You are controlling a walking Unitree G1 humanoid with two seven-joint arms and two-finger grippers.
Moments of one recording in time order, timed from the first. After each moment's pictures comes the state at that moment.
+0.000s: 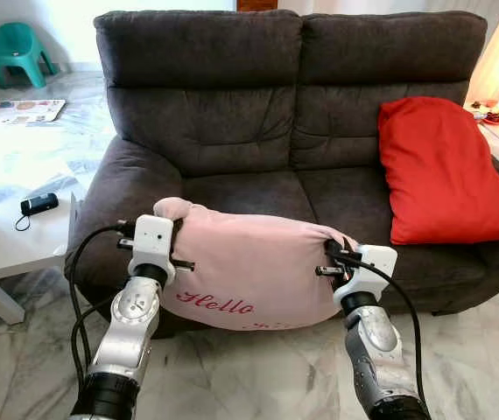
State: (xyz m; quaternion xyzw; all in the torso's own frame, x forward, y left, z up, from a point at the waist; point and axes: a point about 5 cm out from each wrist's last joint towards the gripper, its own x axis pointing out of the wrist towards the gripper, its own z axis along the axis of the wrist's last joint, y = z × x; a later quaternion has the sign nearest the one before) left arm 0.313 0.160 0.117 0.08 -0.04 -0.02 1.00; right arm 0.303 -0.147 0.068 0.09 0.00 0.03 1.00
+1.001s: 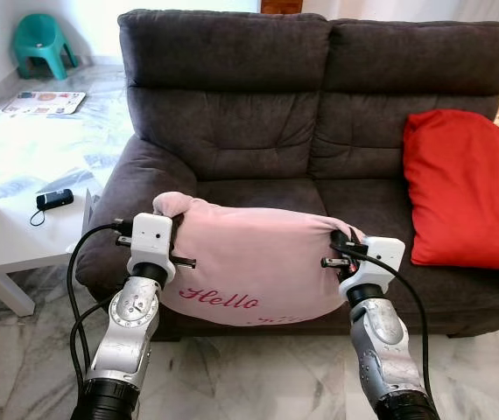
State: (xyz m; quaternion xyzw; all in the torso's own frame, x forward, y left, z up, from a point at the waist) left arm 0.313 0.152 0.129 0.08 -0.07 -0.04 0.99; right arm 0.308 -0.158 0.085 0.07 -0.03 -0.01 1.00
